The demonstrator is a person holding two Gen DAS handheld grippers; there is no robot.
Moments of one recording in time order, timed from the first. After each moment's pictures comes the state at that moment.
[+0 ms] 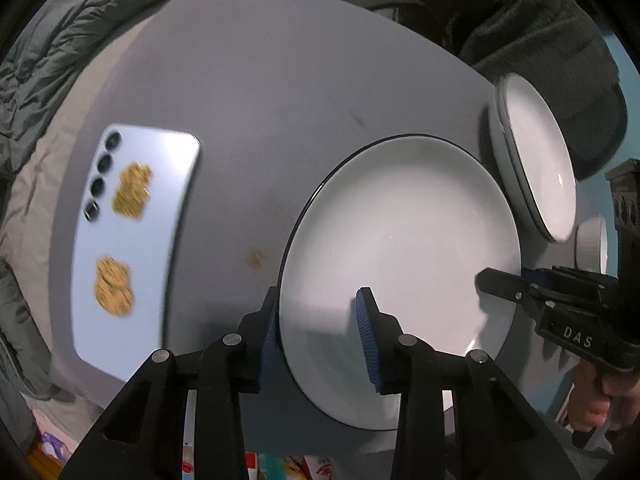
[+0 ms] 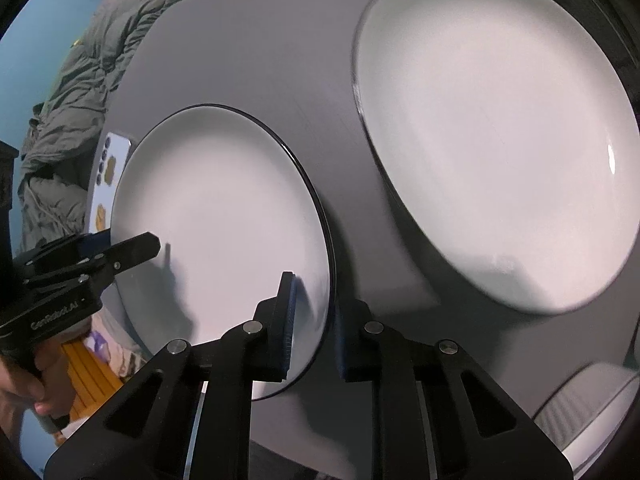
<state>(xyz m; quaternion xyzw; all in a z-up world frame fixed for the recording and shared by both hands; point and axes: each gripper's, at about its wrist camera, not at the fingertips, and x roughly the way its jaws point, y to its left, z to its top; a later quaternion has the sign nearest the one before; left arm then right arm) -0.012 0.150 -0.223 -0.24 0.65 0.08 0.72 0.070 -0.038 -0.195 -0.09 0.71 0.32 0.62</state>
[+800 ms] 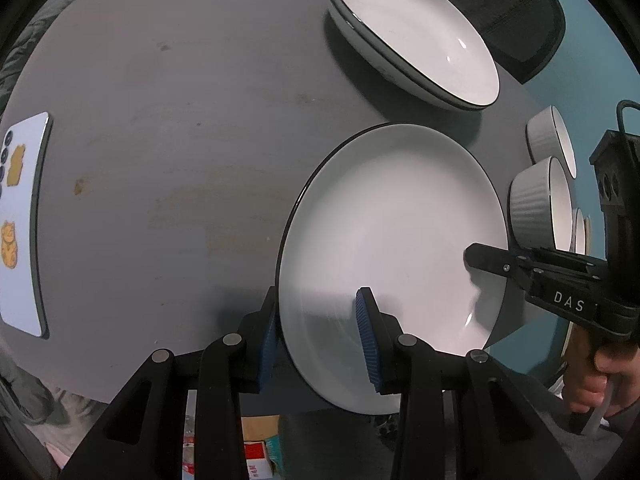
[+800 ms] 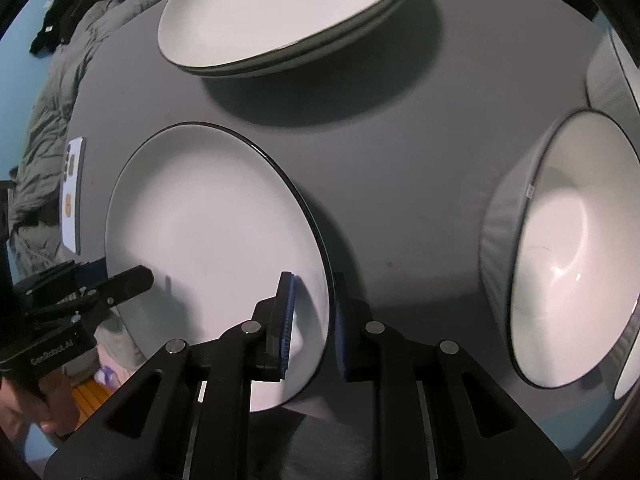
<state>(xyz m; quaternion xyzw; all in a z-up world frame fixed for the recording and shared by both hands) -0.018 0.037 -0.224 -0.19 0.67 -0.03 0.71 0.032 -0.179 -0.195 -0.01 0.72 0.22 0.65</state>
